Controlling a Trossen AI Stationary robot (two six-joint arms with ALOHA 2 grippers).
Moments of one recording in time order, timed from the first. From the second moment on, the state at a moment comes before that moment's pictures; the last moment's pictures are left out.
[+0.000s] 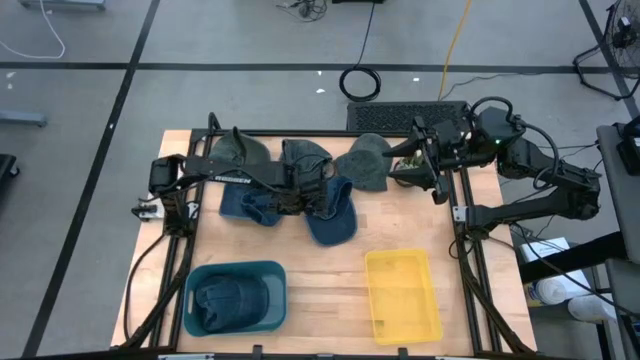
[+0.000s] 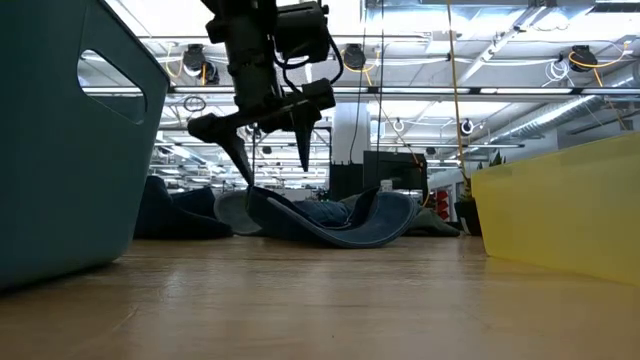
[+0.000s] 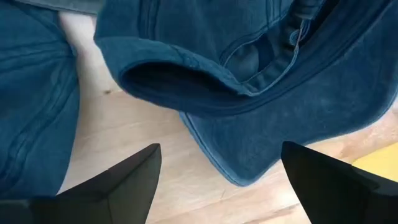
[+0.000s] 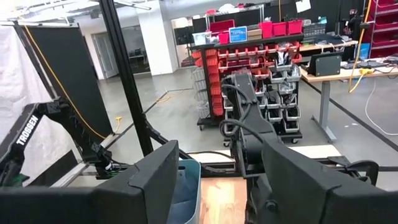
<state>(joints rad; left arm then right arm) 0.12 1.84 1.40 -0.86 0.10 -1.29 -0.17 1.00 1.32 -0.29 -0.35 0.17</state>
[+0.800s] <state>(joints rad) 0.12 1.85 1.23 -0.50 0.07 -1.39 -0.17 0.99 1.32 -0.35 -0.35 0.16</state>
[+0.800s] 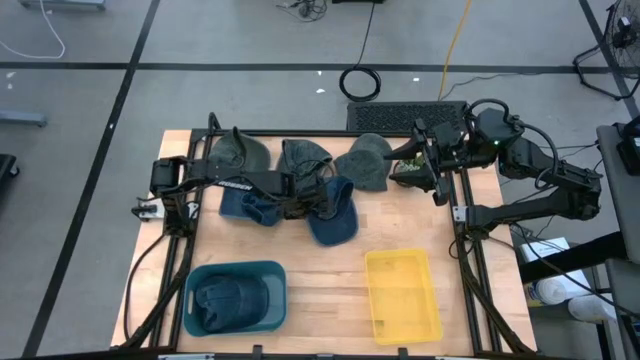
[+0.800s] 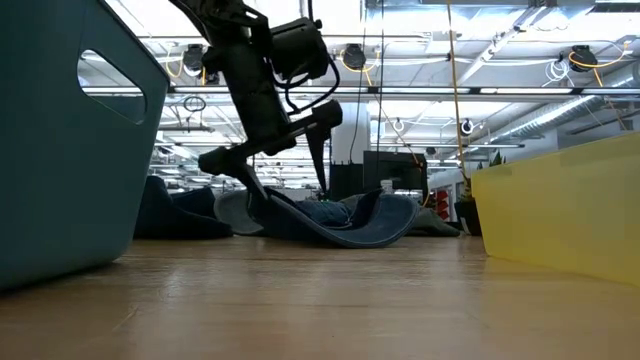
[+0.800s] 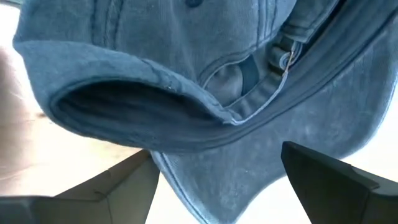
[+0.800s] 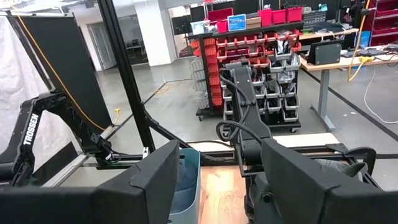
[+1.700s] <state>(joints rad) 0.12 1.85 1.23 -0.48 0.06 -1.38 -0.17 0.99 1.32 -0.35 -0.35 0.17</state>
